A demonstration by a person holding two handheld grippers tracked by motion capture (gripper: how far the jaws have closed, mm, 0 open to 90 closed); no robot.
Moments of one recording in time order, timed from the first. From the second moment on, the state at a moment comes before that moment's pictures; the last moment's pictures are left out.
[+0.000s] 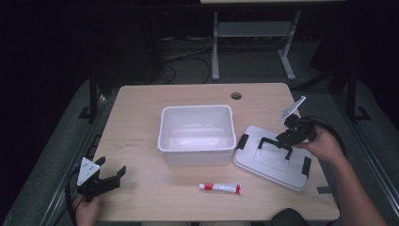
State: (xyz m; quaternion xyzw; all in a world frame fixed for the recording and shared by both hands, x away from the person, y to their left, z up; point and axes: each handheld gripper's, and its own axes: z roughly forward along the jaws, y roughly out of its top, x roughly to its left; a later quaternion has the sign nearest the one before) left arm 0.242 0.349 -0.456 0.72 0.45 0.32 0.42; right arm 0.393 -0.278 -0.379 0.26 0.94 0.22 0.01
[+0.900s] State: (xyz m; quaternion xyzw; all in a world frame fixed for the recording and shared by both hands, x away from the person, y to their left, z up) left arm 0.242 0.347 -0.456 0.72 0.45 0.32 0.42; right arm 0.318 -0.255 -0.372 0.21 0.94 0.25 0.04
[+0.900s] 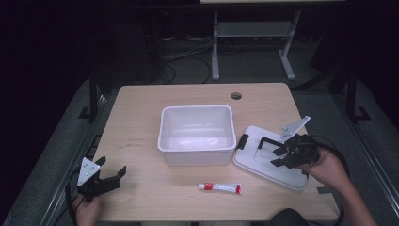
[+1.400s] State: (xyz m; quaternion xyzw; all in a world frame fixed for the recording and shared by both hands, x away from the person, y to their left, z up) left arm 0.241 0.347 -0.455 0.72 0.45 0.32 0.42; right arm 0.299 -0.199 -0.388 0.15 0.95 0.26 0.01
